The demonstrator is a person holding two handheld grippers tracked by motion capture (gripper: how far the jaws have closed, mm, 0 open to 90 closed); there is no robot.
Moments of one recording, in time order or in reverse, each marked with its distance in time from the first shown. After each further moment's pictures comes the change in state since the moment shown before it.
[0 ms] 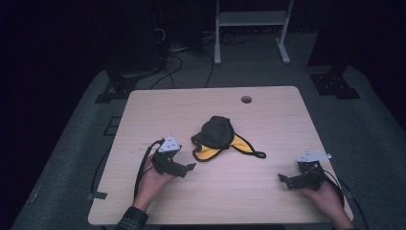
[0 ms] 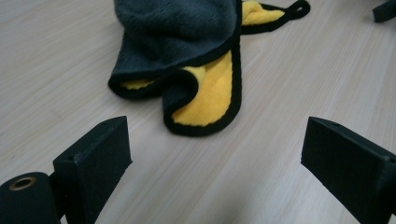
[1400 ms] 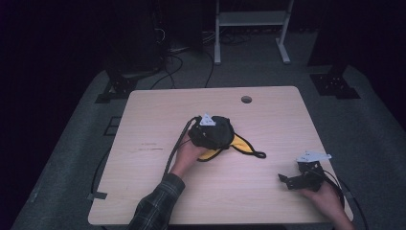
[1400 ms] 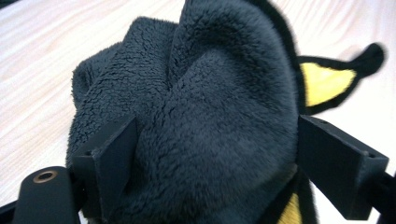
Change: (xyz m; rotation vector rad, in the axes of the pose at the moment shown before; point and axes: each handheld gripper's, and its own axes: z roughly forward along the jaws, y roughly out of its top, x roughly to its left) left arm 0.024 0.068 0.121 0.046 -0.004 0.073; right arm 0.000 0.000 0.000 0.001 0.000 0.003
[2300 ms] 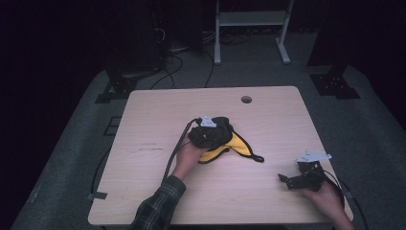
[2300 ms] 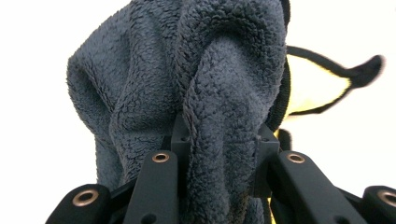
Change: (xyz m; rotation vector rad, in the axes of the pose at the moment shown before) left arm -0.017 0.003 -0.023 0.018 -0.026 -0.051; right arm 0.000 0.000 0.000 0.000 0.000 0.000
